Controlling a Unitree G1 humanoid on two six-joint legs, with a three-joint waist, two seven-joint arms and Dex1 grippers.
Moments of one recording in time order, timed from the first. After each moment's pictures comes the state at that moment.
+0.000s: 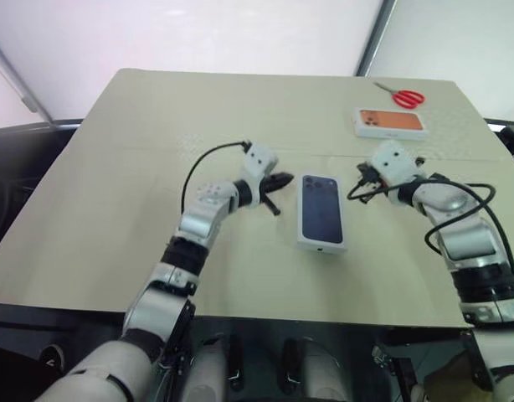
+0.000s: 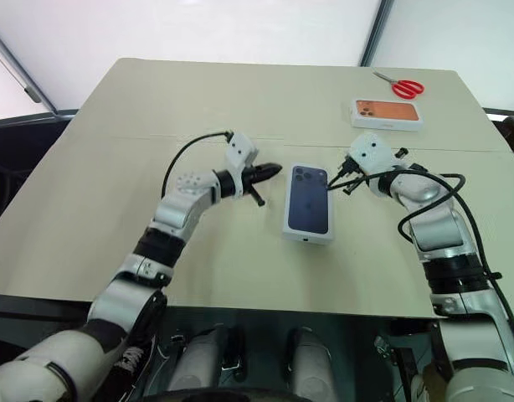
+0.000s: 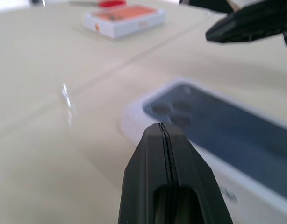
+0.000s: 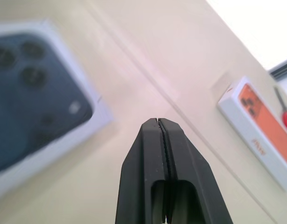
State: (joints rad) left arm -0.89 0.06 -0.13 0.60 -0.12 0.22 -0.70; right arm -0.58 -0.68 0.05 0.15 -0.02 0.36 0.58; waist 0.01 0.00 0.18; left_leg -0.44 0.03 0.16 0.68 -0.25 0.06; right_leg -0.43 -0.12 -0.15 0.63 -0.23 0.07
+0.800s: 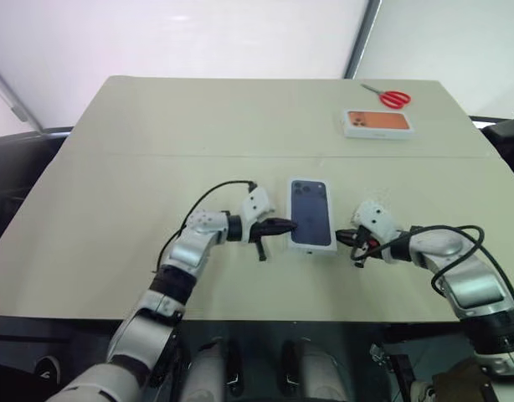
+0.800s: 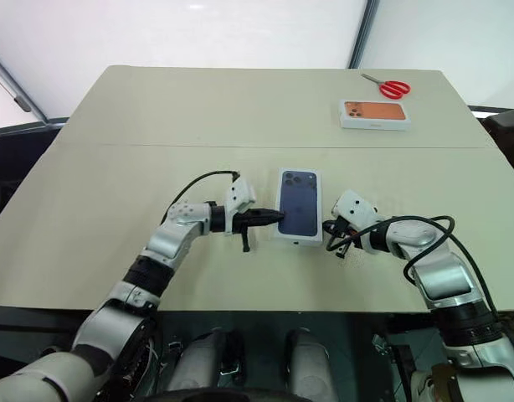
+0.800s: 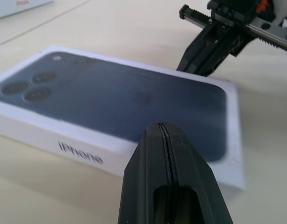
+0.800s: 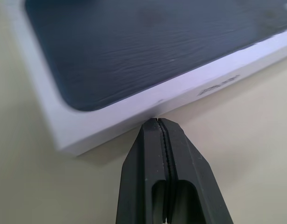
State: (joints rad) left arm -0.61 0.18 -0.25 0.39 -0.10 0.14 -1.07; right arm -0.26 -0.76 0.07 -0.12 0.14 0.50 0.94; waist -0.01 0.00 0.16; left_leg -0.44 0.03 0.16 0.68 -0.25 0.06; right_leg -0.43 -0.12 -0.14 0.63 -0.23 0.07
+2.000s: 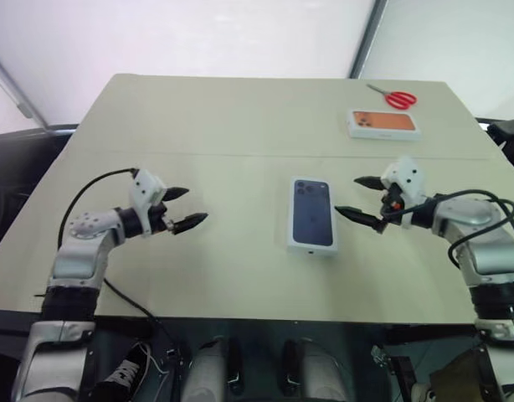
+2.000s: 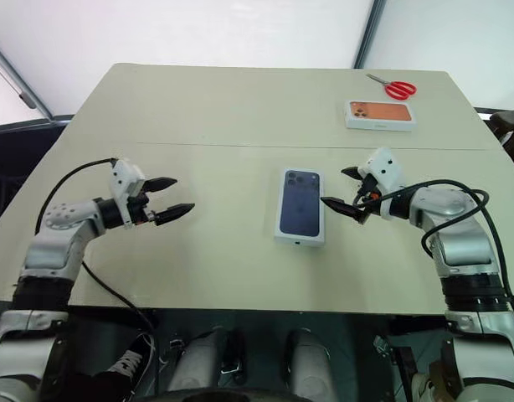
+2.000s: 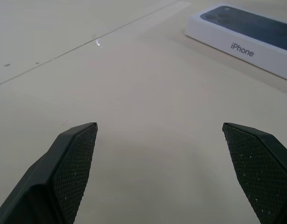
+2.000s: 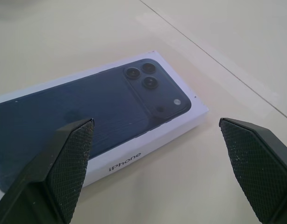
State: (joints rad) left arm -0.39 0.62 0.11 0.18 -0.30 0.27 -1.01; right arm -0.41 -0.76 -0.09 0.08 0.28 0.34 0.98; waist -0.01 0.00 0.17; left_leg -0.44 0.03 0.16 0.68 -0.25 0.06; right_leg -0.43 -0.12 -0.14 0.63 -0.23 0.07
